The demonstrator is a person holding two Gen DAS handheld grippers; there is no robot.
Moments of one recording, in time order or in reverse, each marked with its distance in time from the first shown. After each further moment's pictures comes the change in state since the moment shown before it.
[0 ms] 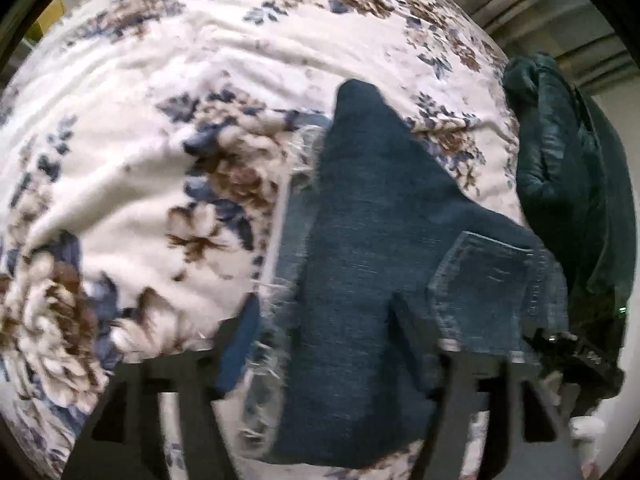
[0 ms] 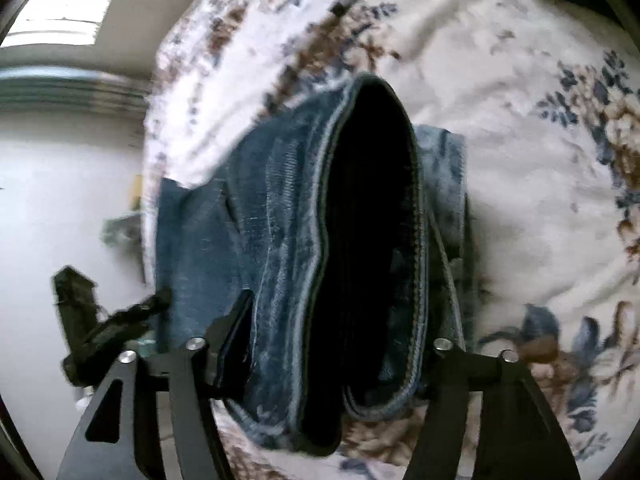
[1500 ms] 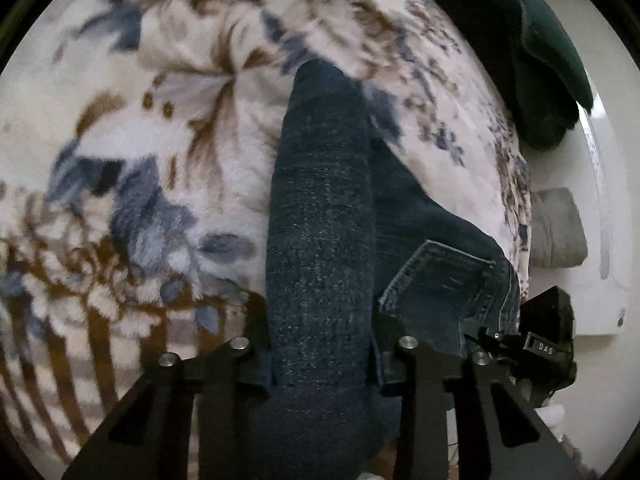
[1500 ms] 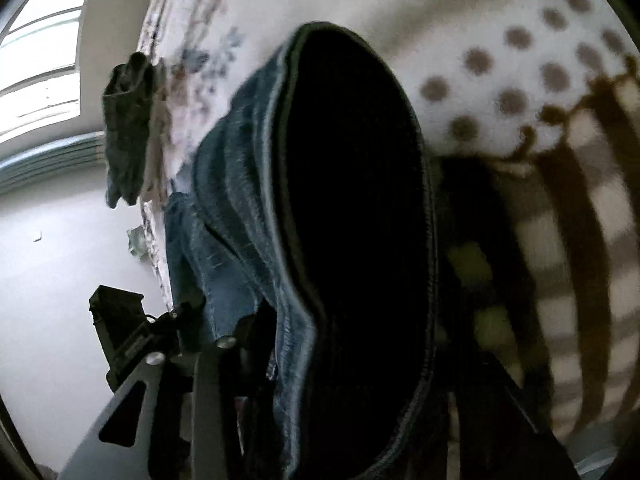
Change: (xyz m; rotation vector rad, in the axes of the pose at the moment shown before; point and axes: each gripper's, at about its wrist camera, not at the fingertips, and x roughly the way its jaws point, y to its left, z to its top) left arm 0.082 -0.139 -0.479 0.113 0.158 -0.215; right arm -0.095 -0.427 -0.444 0.305 -0.002 0.227
